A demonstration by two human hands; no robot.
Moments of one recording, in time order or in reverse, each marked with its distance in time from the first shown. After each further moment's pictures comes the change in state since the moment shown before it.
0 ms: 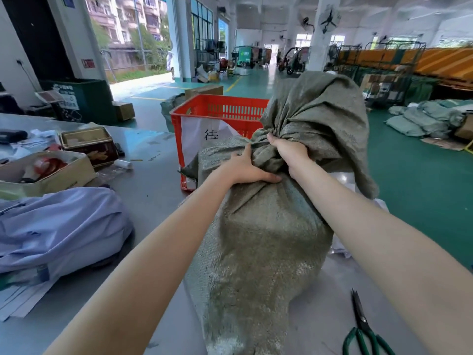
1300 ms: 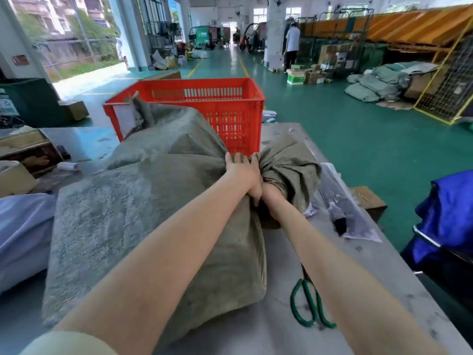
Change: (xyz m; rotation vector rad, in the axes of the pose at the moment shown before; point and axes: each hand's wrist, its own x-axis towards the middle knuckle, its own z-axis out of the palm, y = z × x) left_hand -0.002 0.095 0.128 0.880 -0.093 0.103; right_hand -0.052 0.127 -0.097 0.111 -0.107 0.284
